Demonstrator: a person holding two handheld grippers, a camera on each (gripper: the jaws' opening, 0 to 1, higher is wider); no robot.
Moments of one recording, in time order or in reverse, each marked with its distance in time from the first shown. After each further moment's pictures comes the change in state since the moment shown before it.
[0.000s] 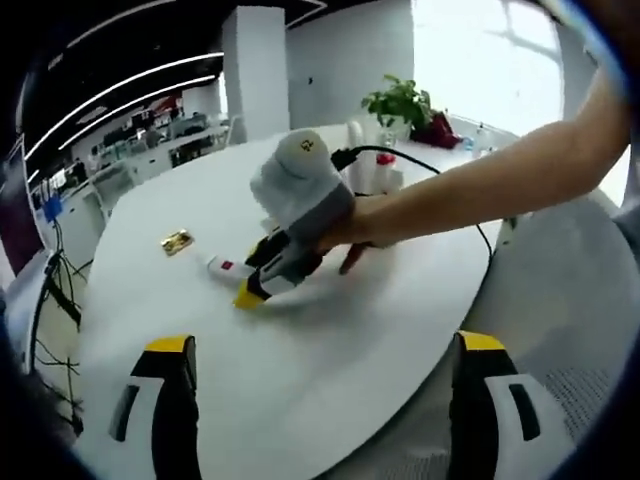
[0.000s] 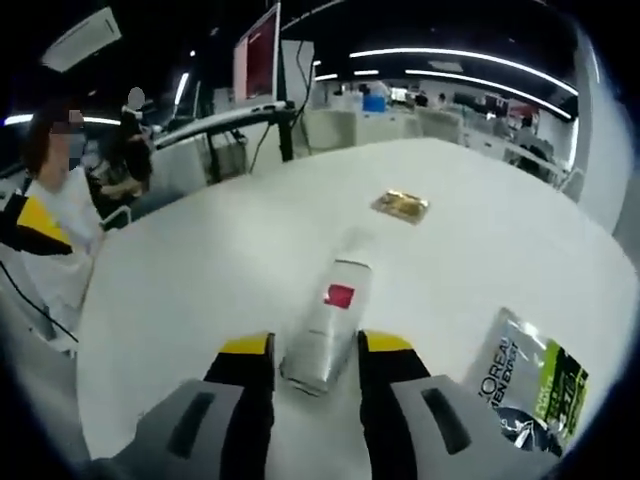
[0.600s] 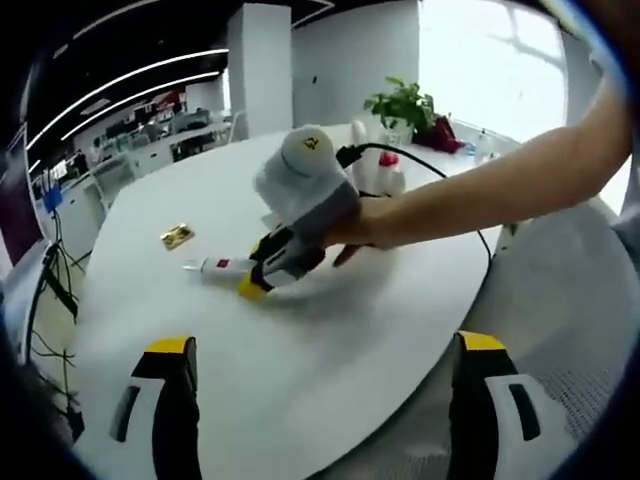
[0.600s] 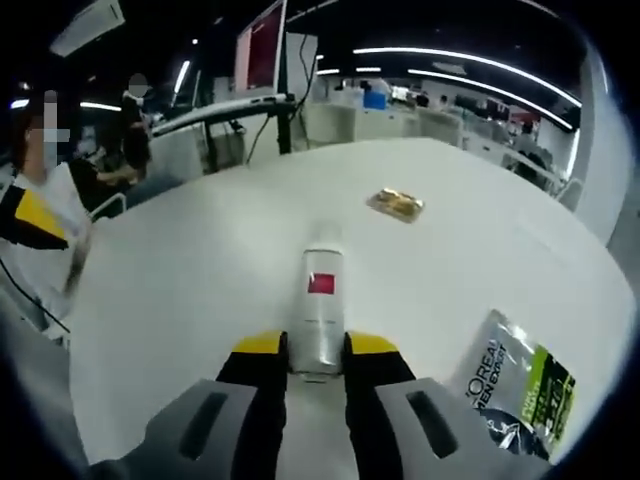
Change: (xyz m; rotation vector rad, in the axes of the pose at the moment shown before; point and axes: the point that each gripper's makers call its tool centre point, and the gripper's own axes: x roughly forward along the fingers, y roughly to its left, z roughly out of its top) left arm 0.000 0.004 -0.006 -0.024 0.025 0.013; right arm -0.008 -0.004 -0.003 -0.006 0.023 -0.018
